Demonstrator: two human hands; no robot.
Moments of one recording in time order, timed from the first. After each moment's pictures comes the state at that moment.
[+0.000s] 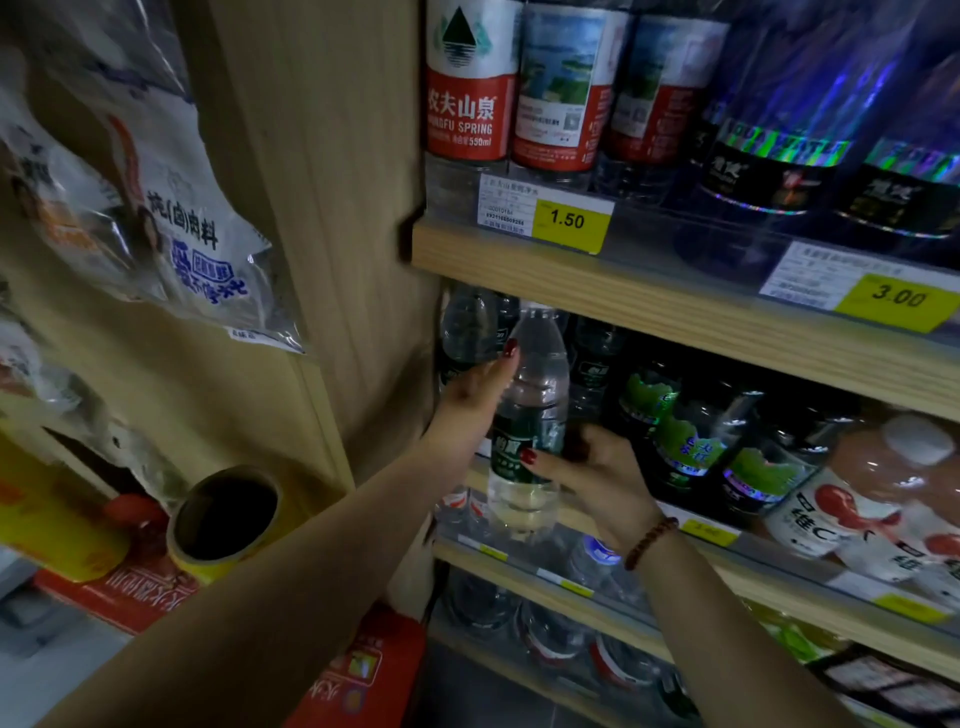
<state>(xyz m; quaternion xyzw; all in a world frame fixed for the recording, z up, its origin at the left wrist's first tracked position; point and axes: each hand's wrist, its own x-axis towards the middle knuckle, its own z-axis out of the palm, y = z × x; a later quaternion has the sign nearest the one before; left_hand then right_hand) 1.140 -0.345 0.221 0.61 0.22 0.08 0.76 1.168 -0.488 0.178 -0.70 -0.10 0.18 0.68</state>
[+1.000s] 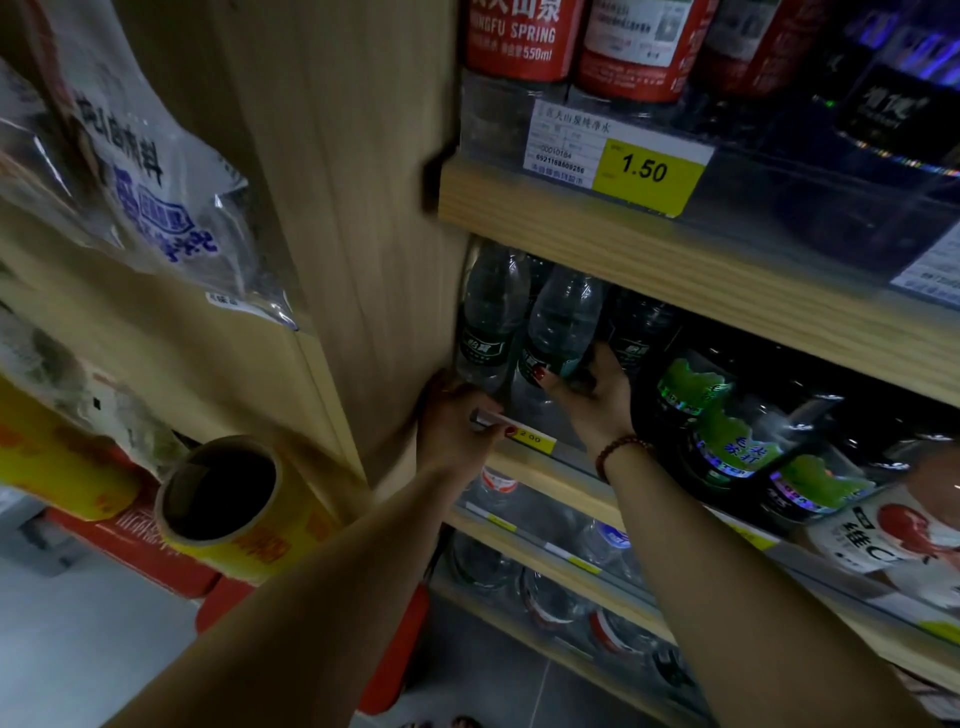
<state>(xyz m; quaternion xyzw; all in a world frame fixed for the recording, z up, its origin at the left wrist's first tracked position) 1.166 -0.306 0.092 0.90 0.15 0.20 0.36 1.256 -0.441 0.129 -0.77 -0.12 0.04 0.63</state>
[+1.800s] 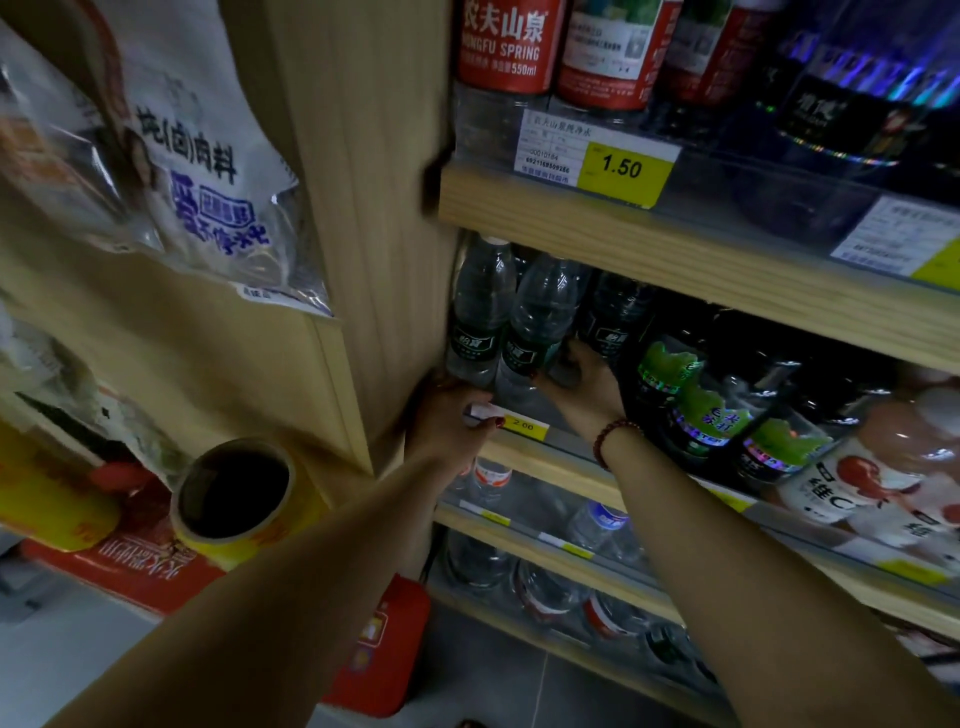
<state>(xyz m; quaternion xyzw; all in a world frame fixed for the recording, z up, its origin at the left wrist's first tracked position) 1.158 -0.293 0.095 0.89 0.12 0.15 0.40 1.250 -0.445 0.133 -0.88 -0.13 0.03 0.45</state>
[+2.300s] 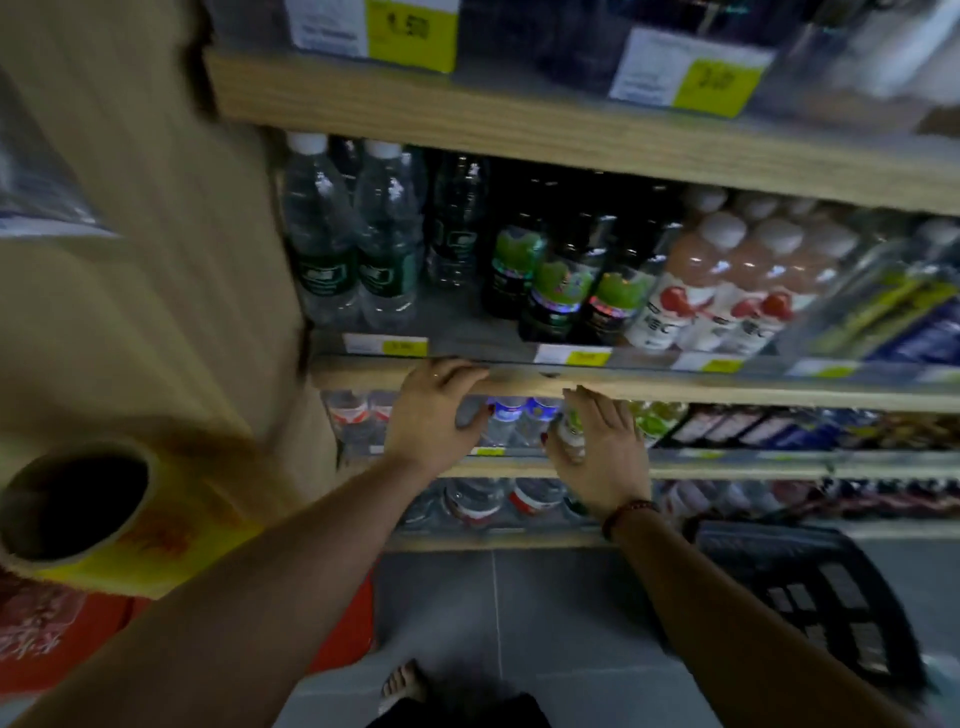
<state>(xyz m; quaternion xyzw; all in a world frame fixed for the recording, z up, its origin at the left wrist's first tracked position) 1.119 -0.376 0.076 0.92 -0.18 0.15 0.31 1.069 -0.581 0.101 -0.98 0.00 -0.08 0.20</state>
